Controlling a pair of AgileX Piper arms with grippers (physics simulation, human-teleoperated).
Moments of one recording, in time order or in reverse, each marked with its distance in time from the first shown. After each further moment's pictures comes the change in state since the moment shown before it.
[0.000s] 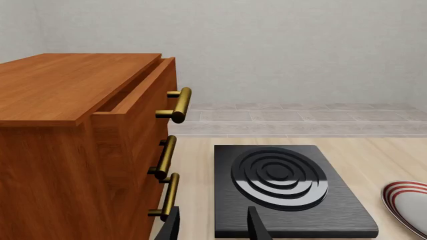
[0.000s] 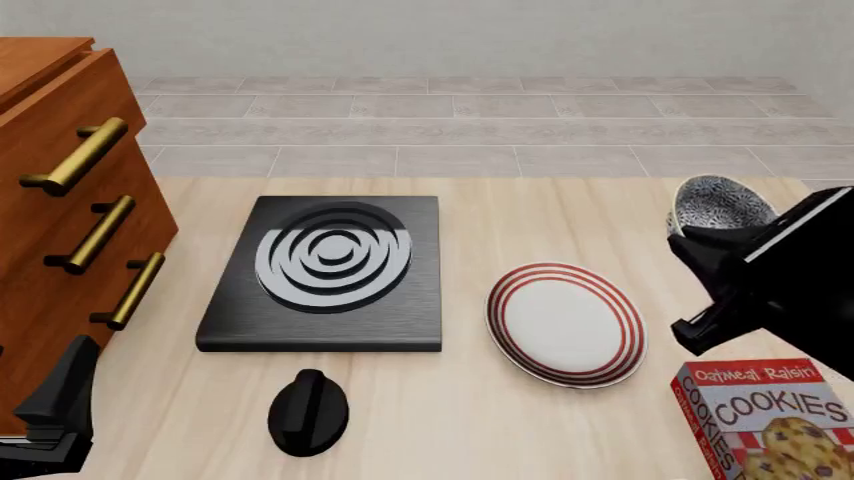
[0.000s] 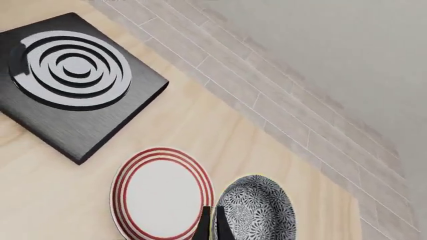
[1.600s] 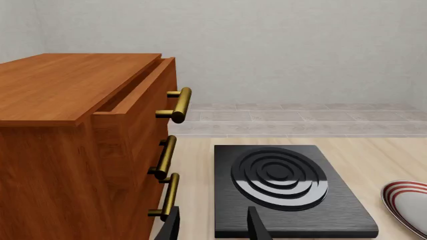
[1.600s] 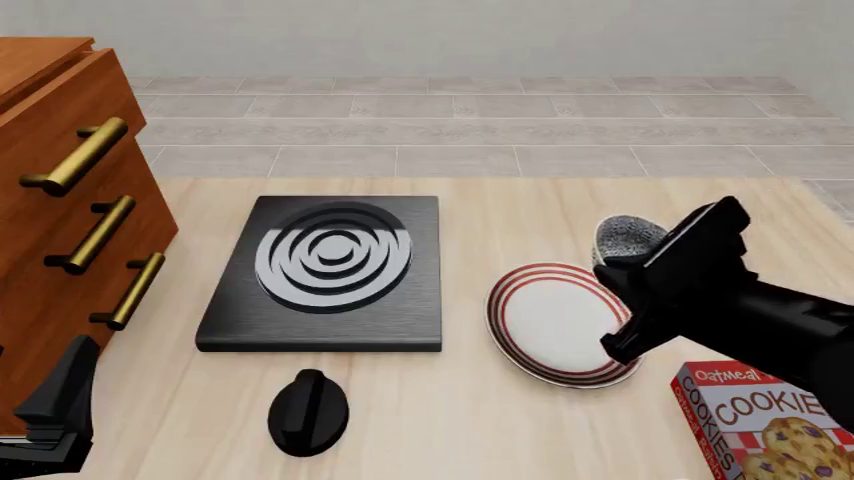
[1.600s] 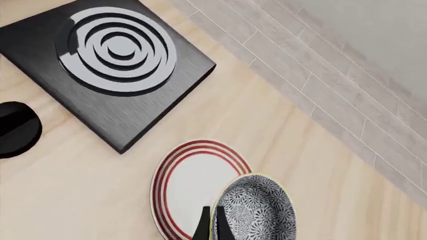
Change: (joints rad) left arm 0.000 0.000 0.000 0.000 0.000; right arm 0.131 0.237 -0.017 -0.047 0.080
